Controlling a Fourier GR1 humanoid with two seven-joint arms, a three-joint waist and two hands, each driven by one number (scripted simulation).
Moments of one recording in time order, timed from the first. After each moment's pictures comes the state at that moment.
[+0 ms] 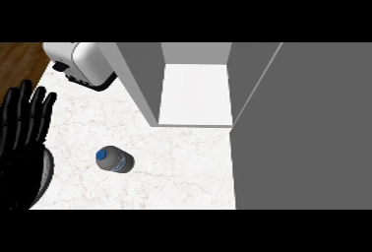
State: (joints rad) left arm 0.02 0.11 0.00 -2.10 0.01 0.01 0.00; right arm -0.03 -0.12 -0.03 -2.10 0.03 -0.02 -0.02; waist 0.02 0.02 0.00
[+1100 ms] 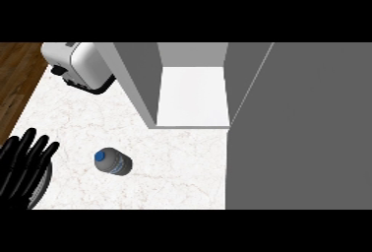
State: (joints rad) left arm 0.32 0.15 0.01 -2.31 0.28 -0.18 0.19; right arm 0.40 -0.09 0.13 -2.41 -0.20 0.13 0.21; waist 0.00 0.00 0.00
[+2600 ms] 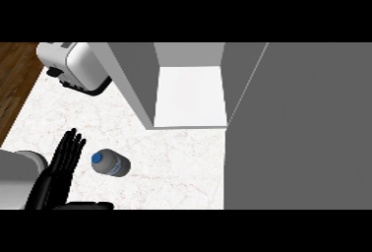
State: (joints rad) left arm 0.21 0.07 0.11 -1.61 0.04 -0.19 -0.26; right arm 0.80 -0.11 0.14 -2.46 -0.17 0.29 -0.07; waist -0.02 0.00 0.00
